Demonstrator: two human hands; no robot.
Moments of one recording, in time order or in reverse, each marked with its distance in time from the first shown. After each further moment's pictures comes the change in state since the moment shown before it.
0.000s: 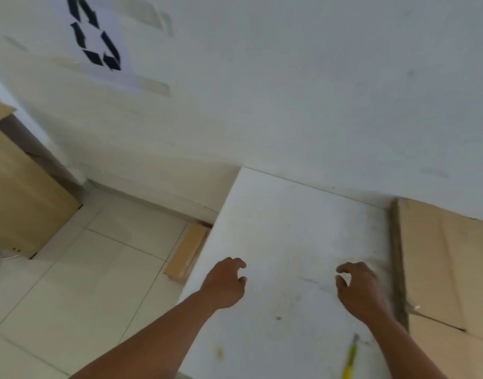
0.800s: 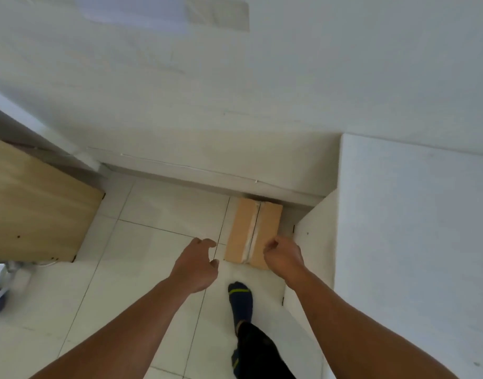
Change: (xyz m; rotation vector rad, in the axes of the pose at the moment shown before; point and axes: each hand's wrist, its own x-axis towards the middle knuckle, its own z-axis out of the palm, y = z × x) left_hand 0.128 -0.313 -0.194 0.130 -0.096 -0.171; right_hand 0.072 -0.383 0.300 0.440 -0.475 0.327
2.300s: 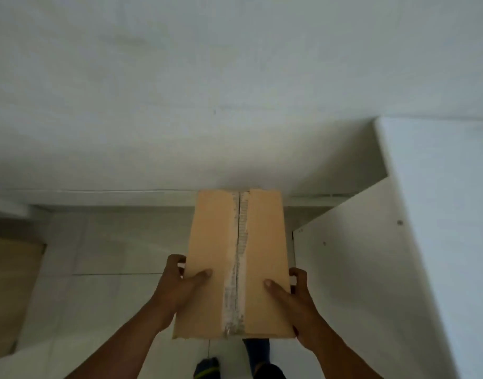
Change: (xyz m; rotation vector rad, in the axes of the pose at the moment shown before) left_hand 0.178 -0.108 -0.003 -0.717 -0.149 -0.159; right_hand 0.077 0.035 0.117 0.822 0.041 0.206
